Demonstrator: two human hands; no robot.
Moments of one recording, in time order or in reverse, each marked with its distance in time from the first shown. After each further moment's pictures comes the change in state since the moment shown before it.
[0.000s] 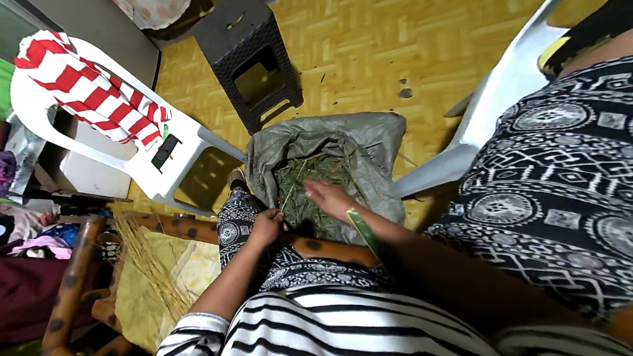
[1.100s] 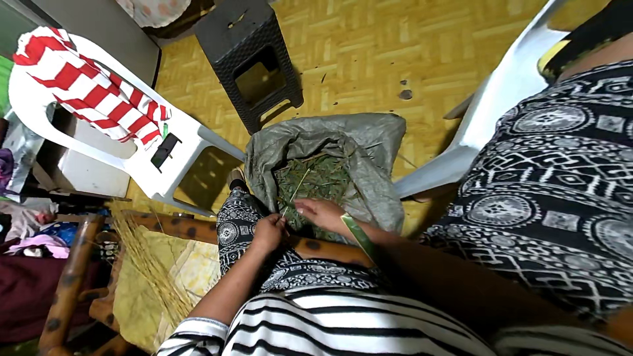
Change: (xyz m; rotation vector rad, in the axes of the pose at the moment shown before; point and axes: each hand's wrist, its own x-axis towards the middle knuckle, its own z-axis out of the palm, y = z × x) left_hand -0.008 -0.006 0.007 0.147 0.008 0.001; right_hand -0.008 -0.007 0.018 -0.036 -0.218 -0.039
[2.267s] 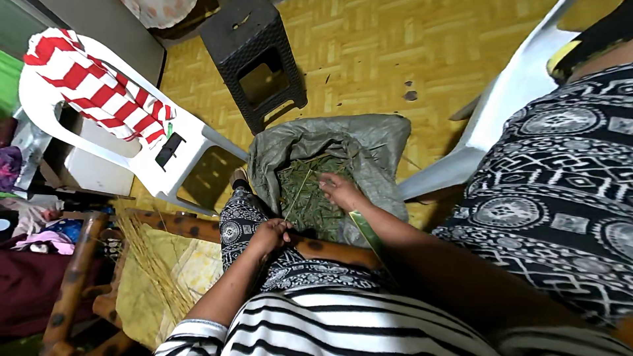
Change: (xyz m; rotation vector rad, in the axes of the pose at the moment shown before) left_hand -0.012 -0.009 -0.007 -0.362 -0.133 -0.061; right_hand 0.016 0.028 -0.023 0.515 0.312 0.272
